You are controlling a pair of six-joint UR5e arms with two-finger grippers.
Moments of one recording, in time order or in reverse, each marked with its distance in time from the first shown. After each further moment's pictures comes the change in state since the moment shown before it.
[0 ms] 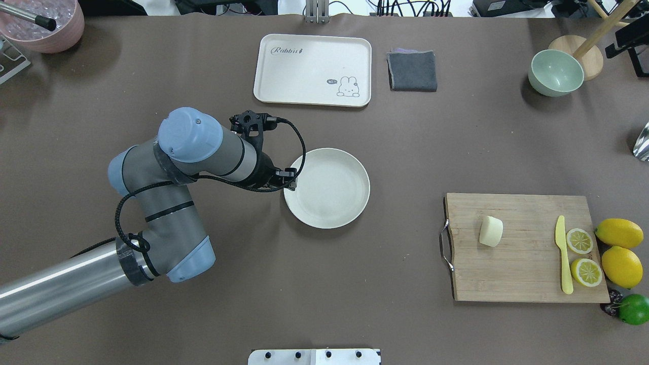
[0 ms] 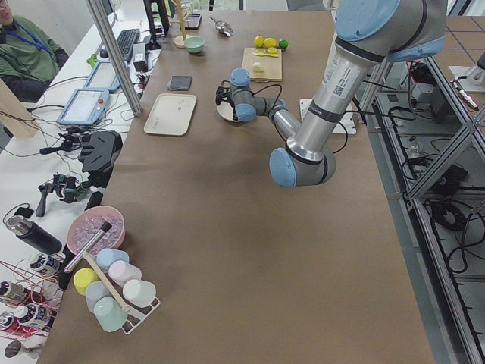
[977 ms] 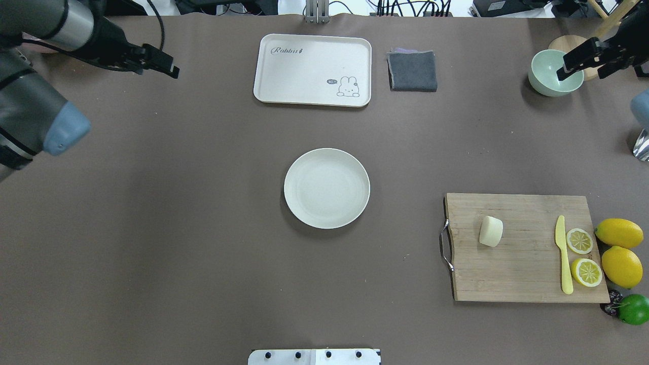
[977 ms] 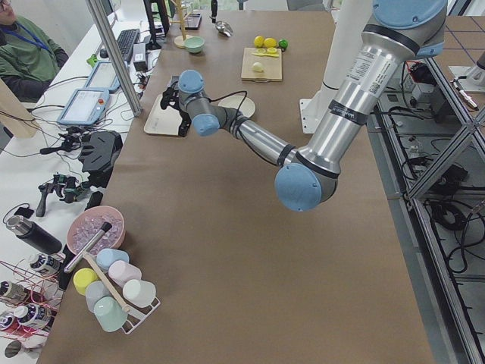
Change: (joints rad) left arm -0.533 0.127 0.017 0.025 -0.310 0.490; right arm -0.158 0.021 0.022 0.003 0.001 0.116
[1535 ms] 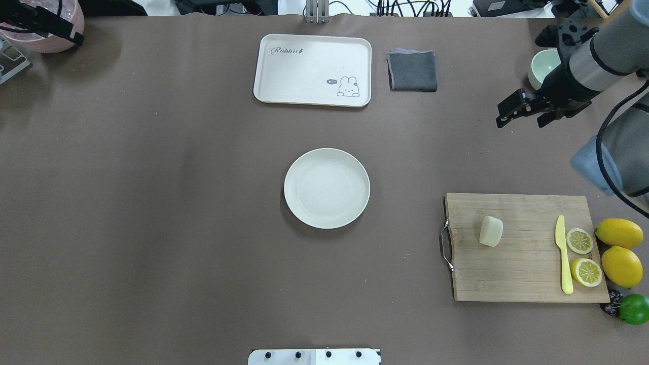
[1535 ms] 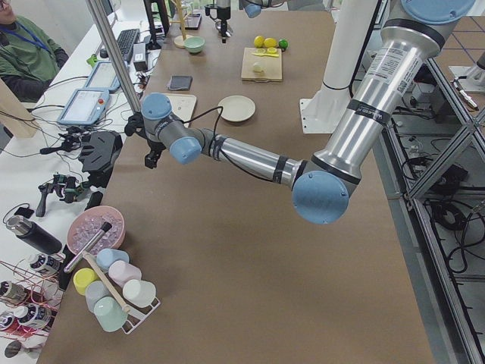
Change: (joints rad) left arm -0.200 0.041 0.114 0.027 -0.099 0.276; right arm -0.212 -0.033 0.095 0.009 -0.060 0.224
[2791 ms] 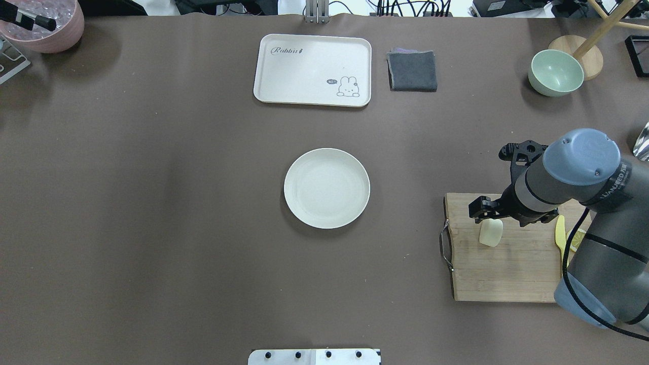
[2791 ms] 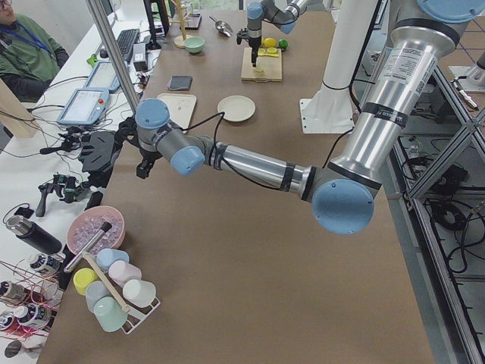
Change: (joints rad) left arm -0.093 0.060 -0.040 -0.003 -0.026 0.038; right arm -0.384 -0.204 0.152 0.000 -0.289 0.421
